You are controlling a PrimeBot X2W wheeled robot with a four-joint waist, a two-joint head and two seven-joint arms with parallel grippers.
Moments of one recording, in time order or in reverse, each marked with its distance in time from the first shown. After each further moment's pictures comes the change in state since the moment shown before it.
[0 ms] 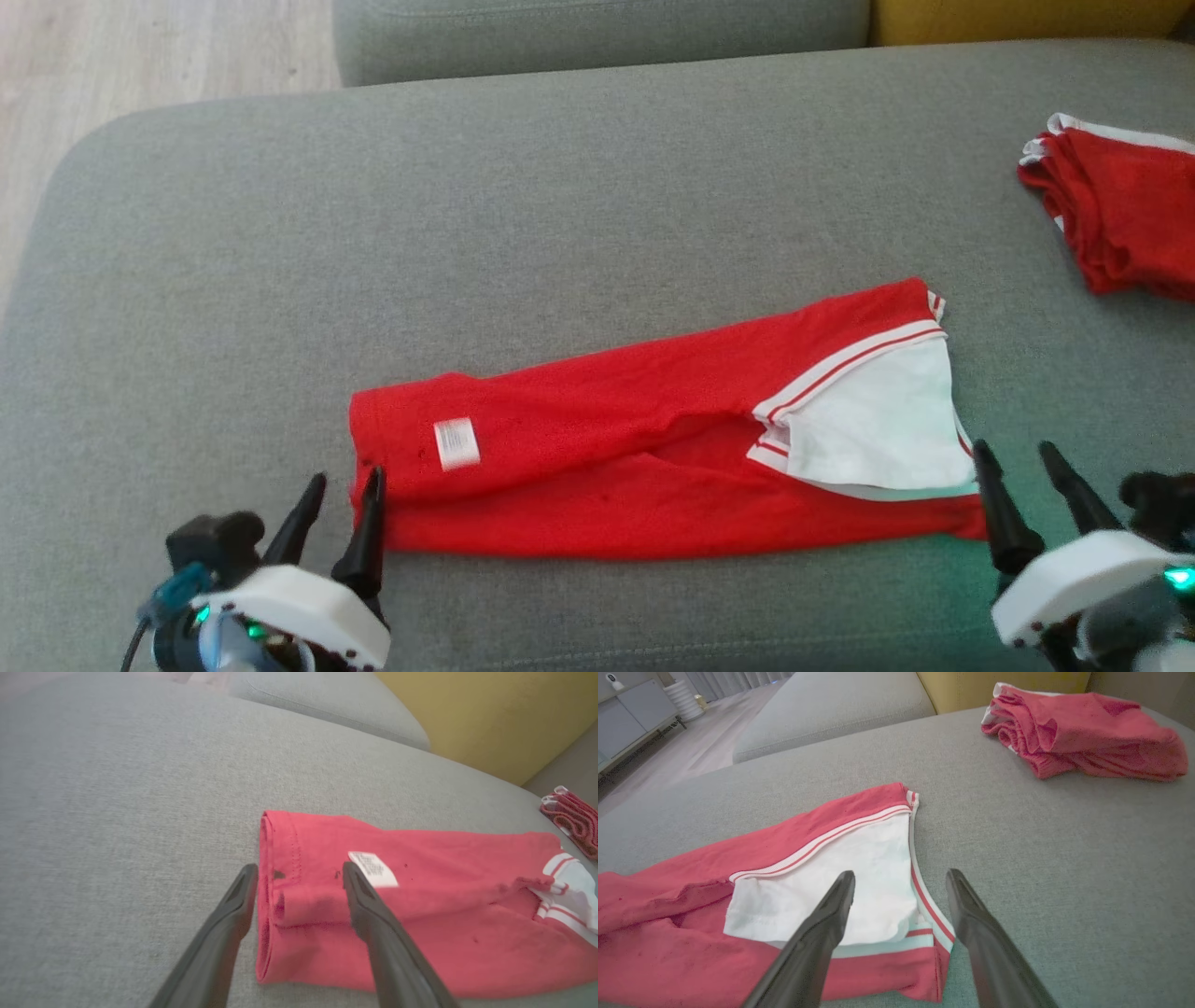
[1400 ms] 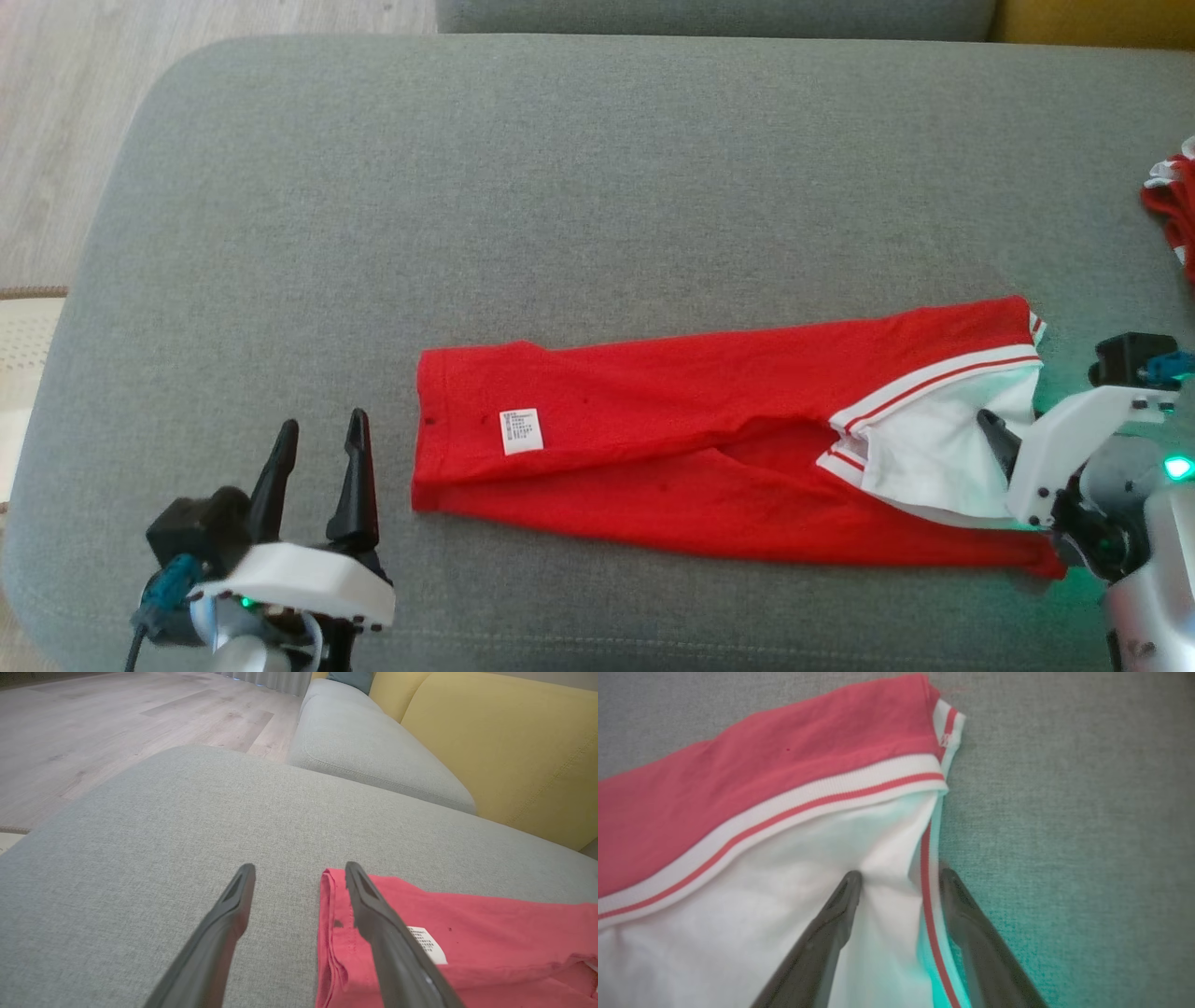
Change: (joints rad) left arm 0.005 -0.057 0.065 -0.111 0.109 0.082 -0.083; right arm -0.376 -0.089 0.000 0.409 -0.038 0.000 0.415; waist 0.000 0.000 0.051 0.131
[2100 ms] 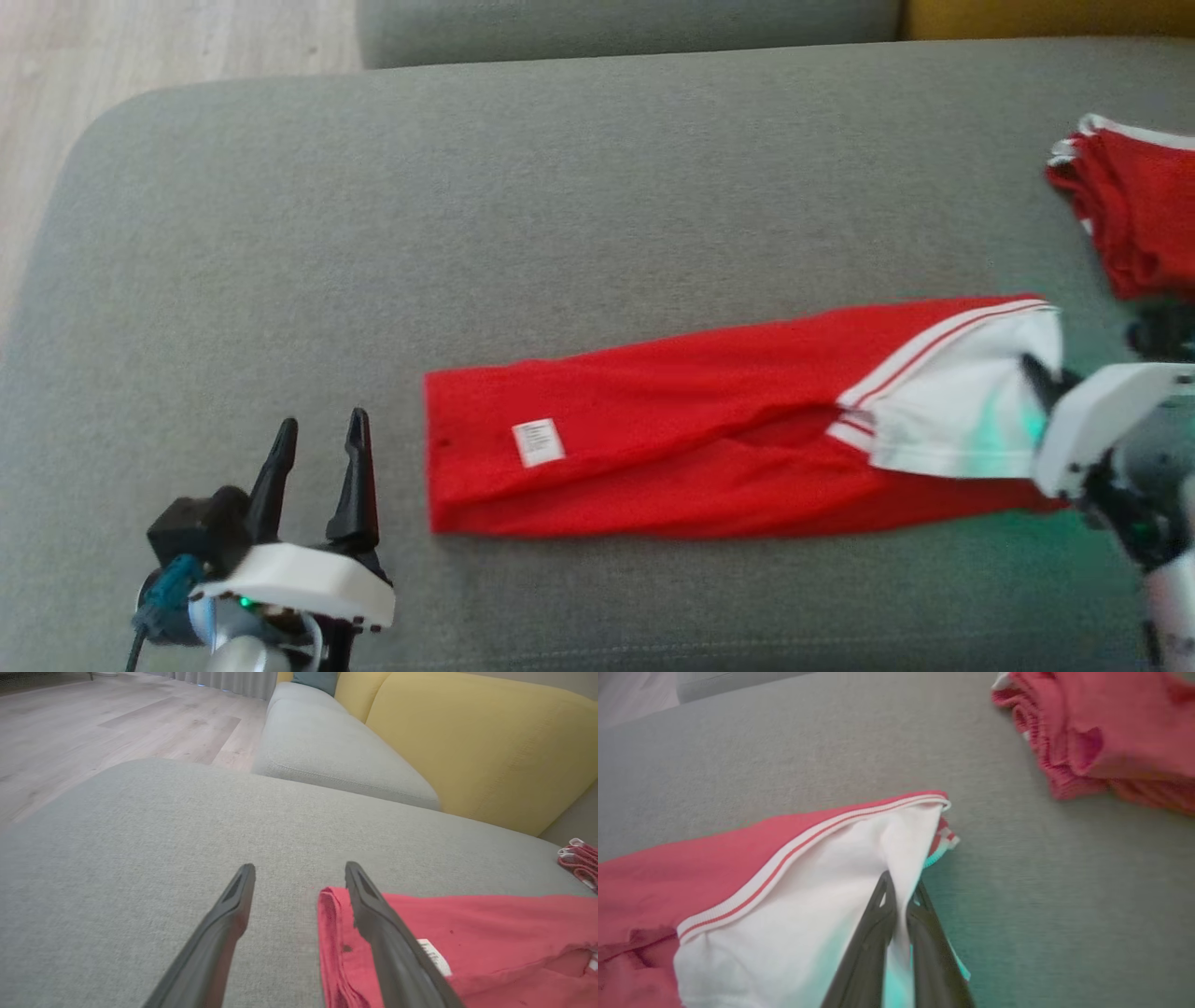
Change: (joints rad) left arm 0.002 0.005 -0.005 -0.011 0.015 0.006 0.002; right arm 0.010 -0.063 0.040 -0.109 0.094 0.000 -0.093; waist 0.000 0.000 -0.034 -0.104
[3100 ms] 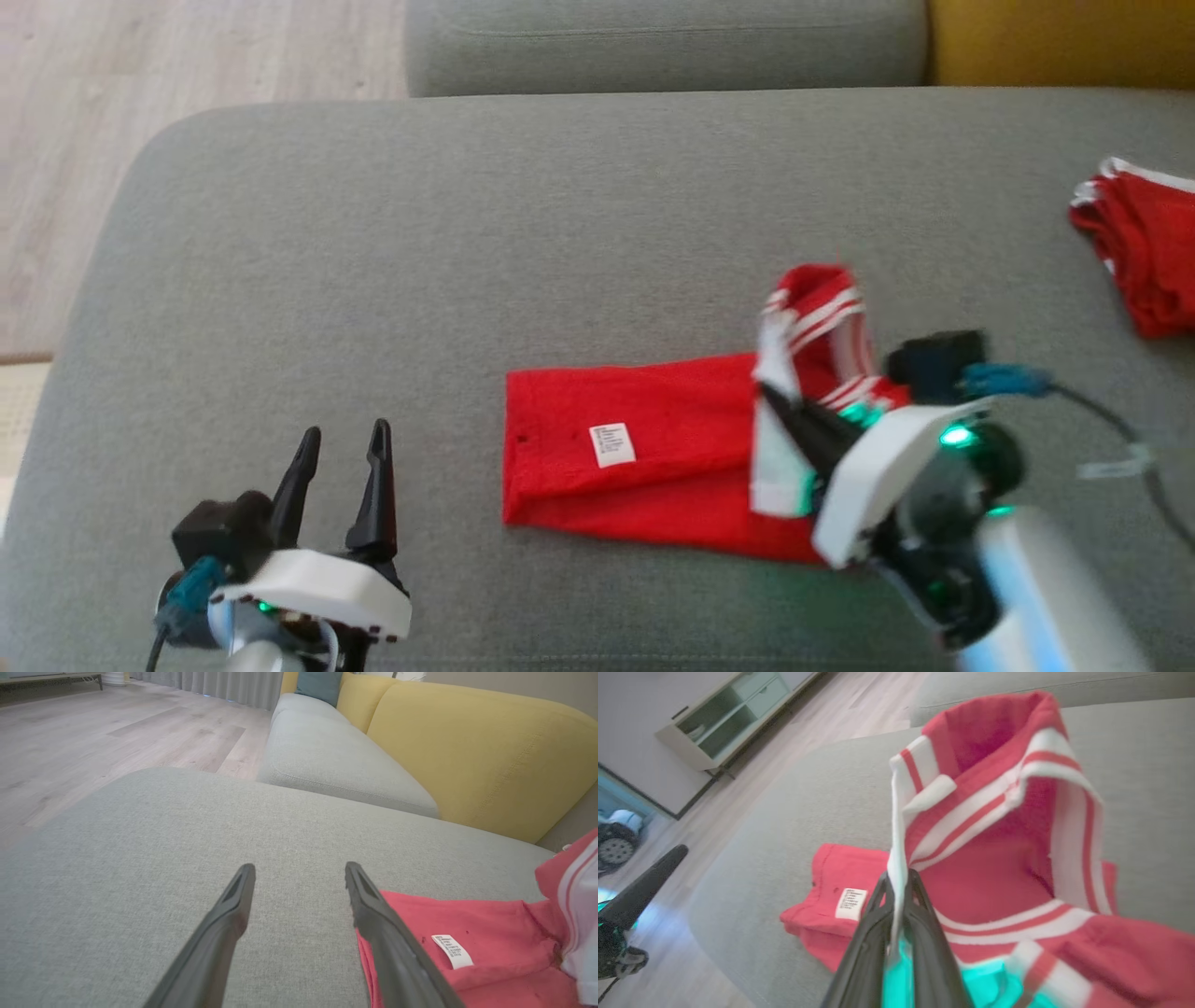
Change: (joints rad) left arm 0.000 0.000 -0.032 0.012 -0.002 -0.003 0.008; right arm 0.106 0.152 0.302 -0.334 0.135 0.000 0.034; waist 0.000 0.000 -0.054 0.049
